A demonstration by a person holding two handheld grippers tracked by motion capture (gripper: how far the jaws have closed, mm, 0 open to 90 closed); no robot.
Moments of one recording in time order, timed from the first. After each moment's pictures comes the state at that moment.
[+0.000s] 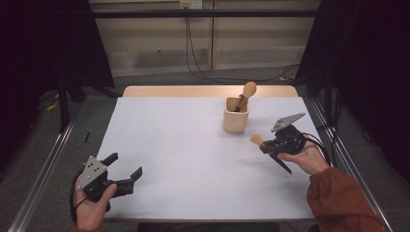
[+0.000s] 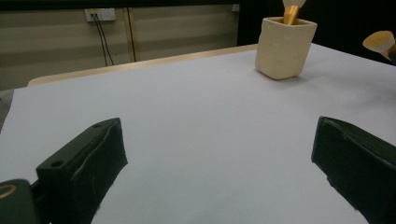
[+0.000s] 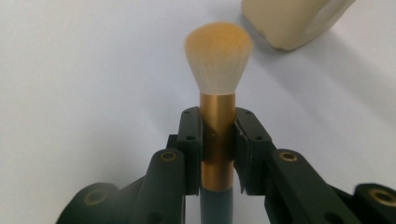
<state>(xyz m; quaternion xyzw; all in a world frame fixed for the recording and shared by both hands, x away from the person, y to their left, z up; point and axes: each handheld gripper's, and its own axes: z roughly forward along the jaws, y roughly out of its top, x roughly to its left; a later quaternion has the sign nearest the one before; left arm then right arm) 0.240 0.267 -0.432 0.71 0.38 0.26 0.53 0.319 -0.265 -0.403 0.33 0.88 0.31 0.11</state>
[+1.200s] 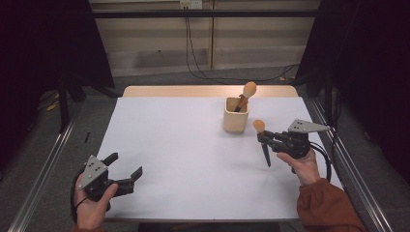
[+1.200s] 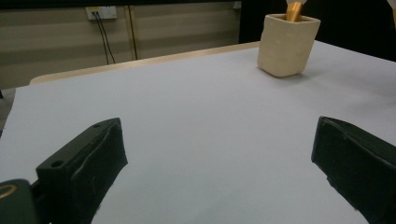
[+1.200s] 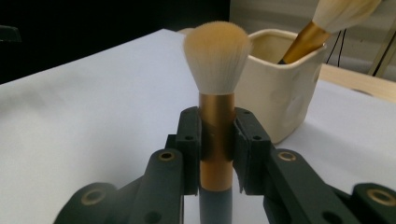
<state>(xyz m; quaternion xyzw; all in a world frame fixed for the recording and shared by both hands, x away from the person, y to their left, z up) 0.241 0.266 -0.433 0.71 0.38 0.26 0.53 0.299 -0.275 -0.414 0.36 0.74 0.54 0.18</state>
